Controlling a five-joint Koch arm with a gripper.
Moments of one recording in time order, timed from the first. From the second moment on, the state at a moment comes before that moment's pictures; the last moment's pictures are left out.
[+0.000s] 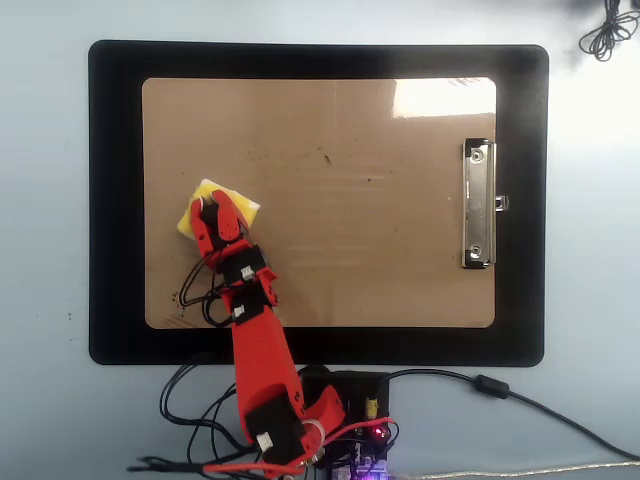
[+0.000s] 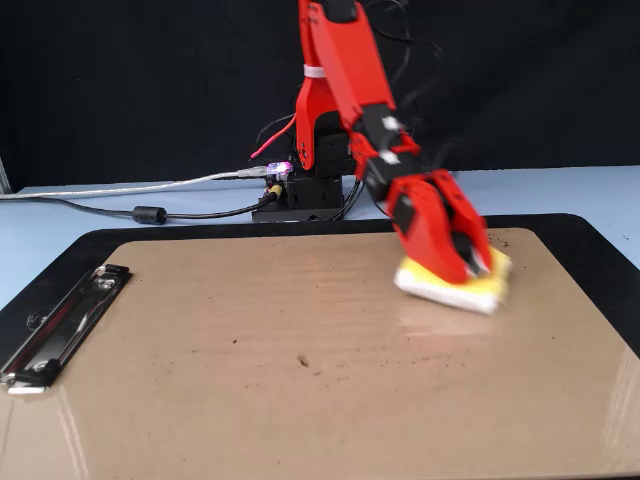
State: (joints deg) arm -33.7 78.3 125.8 -20.6 -90.7
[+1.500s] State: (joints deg) arm -28.9 100.6 126.7 -8.6 -85.0
